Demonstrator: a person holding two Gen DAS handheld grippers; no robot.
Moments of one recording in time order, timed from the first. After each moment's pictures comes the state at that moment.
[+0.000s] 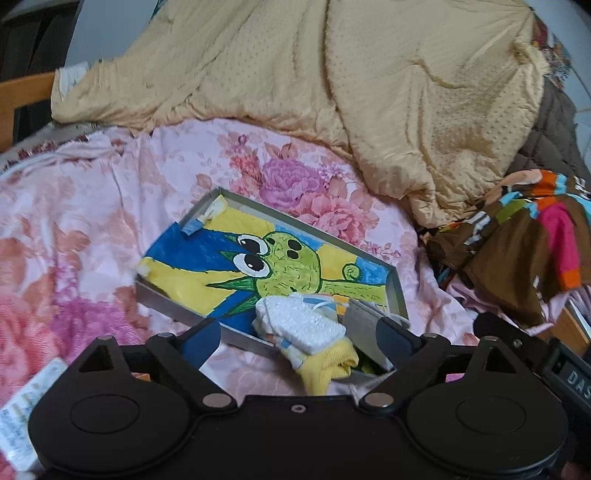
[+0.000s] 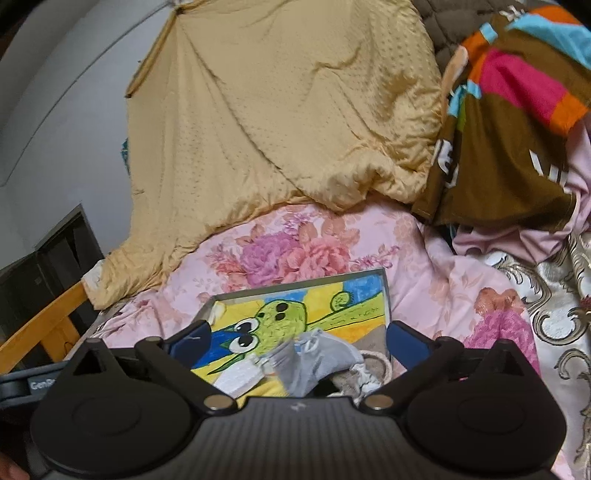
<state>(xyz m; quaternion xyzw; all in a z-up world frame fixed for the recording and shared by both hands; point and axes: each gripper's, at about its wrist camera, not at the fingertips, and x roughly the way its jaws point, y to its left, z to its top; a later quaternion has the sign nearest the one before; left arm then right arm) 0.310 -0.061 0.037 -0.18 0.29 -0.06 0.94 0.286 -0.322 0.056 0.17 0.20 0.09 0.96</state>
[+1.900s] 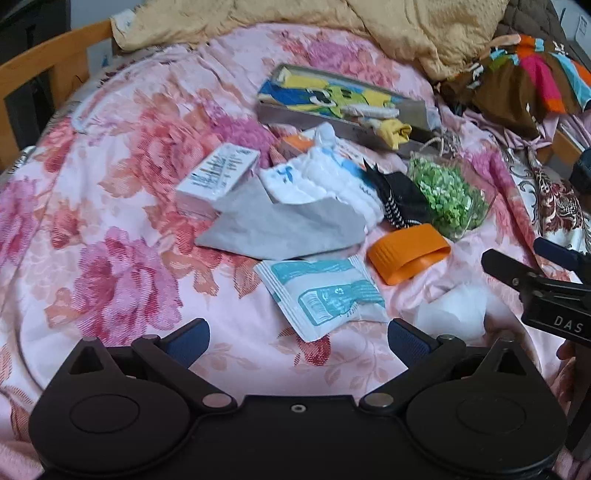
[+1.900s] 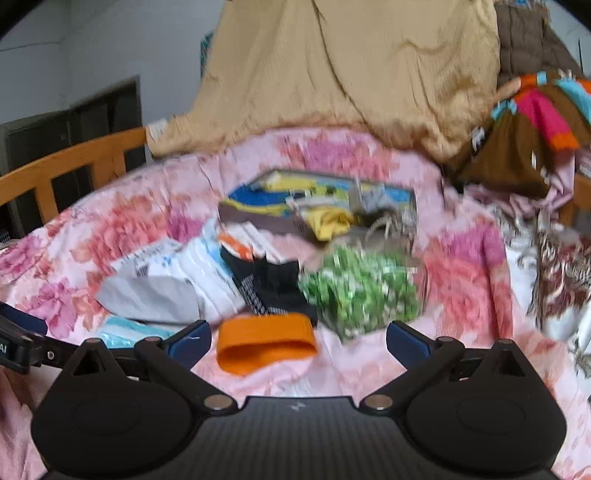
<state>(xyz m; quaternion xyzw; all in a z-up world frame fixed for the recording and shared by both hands) 0.079 0.027 -0.015 -0.06 0.45 -0.06 0.89 0.077 -0.219 0.007 -0.02 0.28 0.11 0.95</state>
